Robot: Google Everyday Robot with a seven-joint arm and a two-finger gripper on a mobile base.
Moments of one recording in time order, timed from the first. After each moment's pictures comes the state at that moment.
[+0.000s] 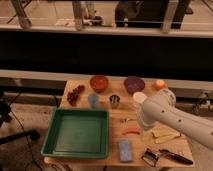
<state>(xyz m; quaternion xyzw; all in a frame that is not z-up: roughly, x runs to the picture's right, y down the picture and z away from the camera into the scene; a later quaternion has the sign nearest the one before) 0.176 0.185 0.733 -0.27 -0.07 -0.09 0.96</state>
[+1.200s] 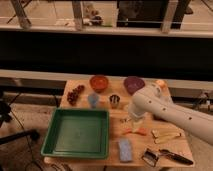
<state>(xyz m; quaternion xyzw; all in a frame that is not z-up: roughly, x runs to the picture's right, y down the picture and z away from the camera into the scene) 0.142 0.161 0.795 -0.26 -0.10 -0.11 0.95</state>
